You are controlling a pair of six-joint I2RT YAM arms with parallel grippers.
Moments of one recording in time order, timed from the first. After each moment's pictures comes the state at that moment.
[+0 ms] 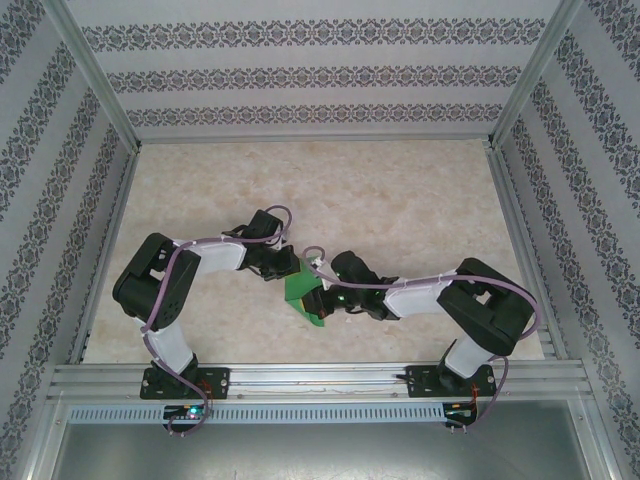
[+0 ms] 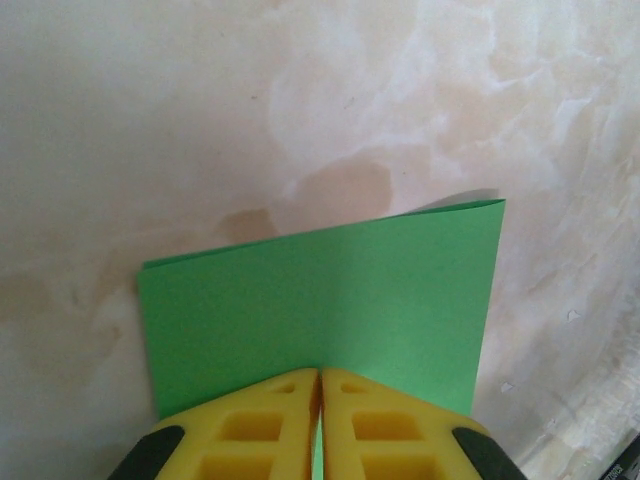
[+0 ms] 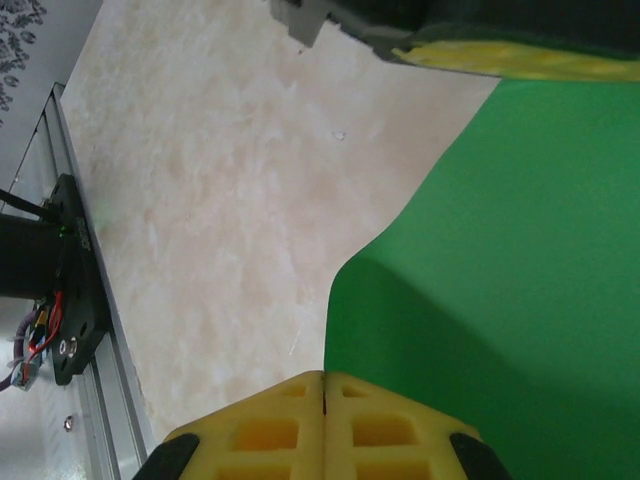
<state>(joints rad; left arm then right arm) -0.46 1.77 0.88 -0.20 0.45 -0.72 0.85 1.62 0.56 0.38 -0.49 0.56</state>
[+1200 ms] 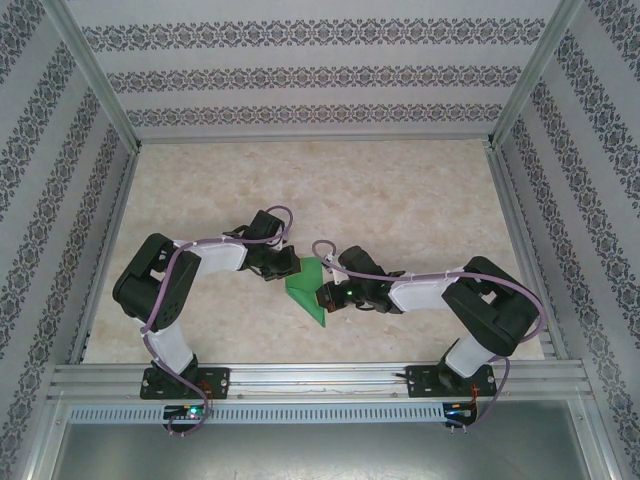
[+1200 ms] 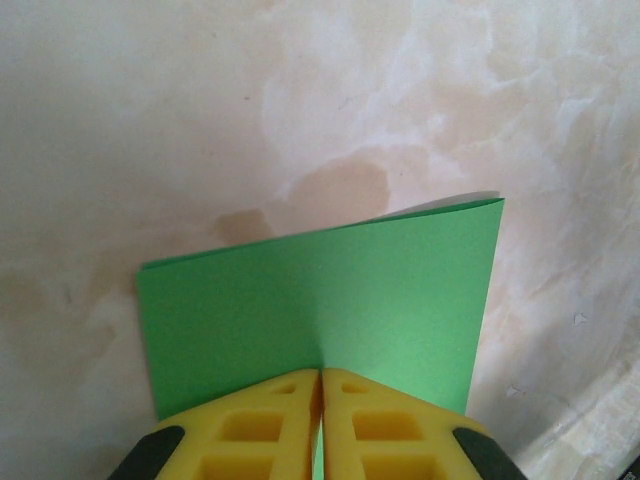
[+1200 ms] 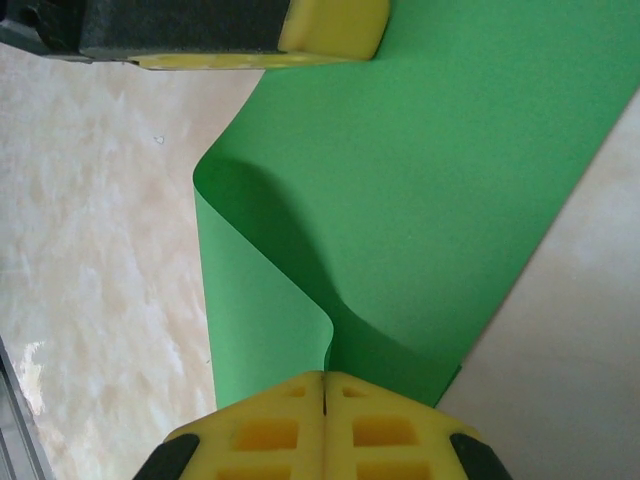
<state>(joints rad) -0.47 1.77 0.88 -0.20 0.43 -0.72 0.79 1.60 0.57 0.20 -0.40 0.54</state>
